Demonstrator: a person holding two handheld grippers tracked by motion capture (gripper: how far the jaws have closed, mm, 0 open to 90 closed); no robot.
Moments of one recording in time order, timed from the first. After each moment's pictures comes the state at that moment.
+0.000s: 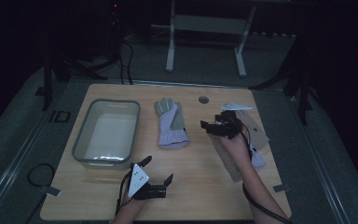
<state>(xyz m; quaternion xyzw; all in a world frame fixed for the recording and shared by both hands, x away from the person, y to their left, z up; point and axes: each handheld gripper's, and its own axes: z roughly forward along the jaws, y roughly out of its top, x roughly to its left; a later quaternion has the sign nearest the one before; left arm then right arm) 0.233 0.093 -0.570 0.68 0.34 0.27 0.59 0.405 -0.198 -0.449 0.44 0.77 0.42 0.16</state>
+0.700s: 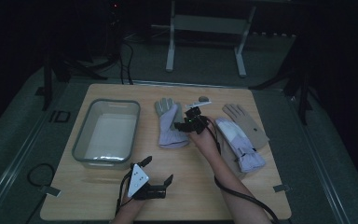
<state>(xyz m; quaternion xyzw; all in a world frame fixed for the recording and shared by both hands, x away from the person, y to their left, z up) 0.234 0.094 -0.570 0.68 0.34 0.27 0.60 0.455 -0.105 -0.501 0.43 0.82 0.37 0.10</state>
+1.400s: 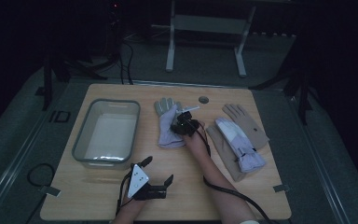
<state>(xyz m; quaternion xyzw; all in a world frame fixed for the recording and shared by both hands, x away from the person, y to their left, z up) 0.233 0.093 -0.571 0.67 0.34 0.27 0.60 0.471 -0.084 -0.548 0.42 0.83 0.34 0.13</state>
